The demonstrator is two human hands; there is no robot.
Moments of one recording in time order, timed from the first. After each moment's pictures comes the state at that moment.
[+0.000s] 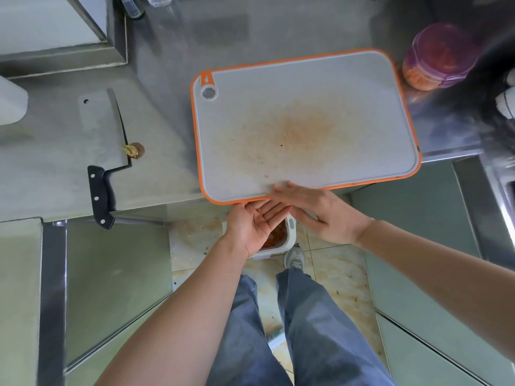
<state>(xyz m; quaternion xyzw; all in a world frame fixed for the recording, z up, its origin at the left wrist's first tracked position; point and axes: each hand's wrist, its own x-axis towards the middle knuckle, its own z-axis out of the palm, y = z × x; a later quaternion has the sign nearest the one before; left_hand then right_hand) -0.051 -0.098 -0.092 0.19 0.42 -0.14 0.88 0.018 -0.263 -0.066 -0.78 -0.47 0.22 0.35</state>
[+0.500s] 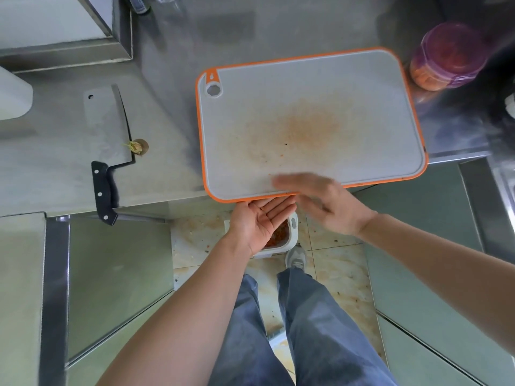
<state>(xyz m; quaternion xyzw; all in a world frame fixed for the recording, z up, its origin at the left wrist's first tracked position) -0.051 -0.098 -0.090 0.19 0.43 -0.14 0.87 0.029 -0.257 -0.063 -0.79 -0.46 0.19 0.36</state>
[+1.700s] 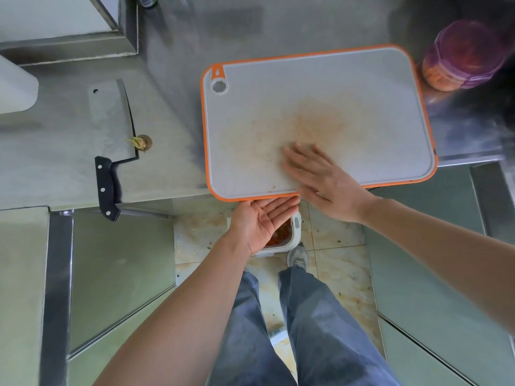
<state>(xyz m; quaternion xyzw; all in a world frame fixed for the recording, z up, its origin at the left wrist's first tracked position) -0.051 -0.095 -0.092 0.19 0.42 -0.15 0.88 0.060 -0.258 -0.086 -0.83 -0.51 0.14 0.20</state>
